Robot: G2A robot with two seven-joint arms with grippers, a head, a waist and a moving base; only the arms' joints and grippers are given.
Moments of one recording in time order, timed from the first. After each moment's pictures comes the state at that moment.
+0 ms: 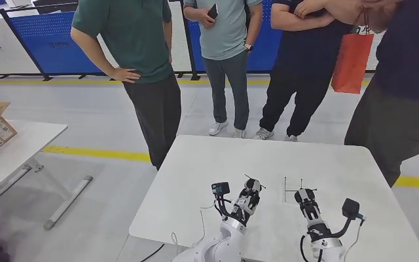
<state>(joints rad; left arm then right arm) 1.37 -1.37 -0.78 -1.48 0.44 0.01 0.49 -1.71 -1.29 1.29 -1.85 -0.23 0.00 -0.03</state>
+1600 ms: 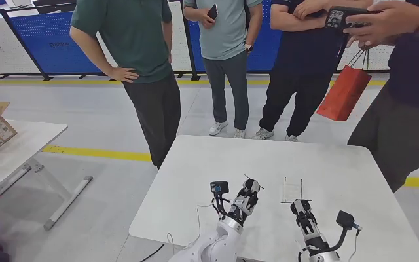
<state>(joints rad) 1.38 -1.36 -0.81 -1.49 0.51 0.02 0.43 -1.79 -1.28 1.30 -1.79 -0.39 -0.18 -0.05</state>
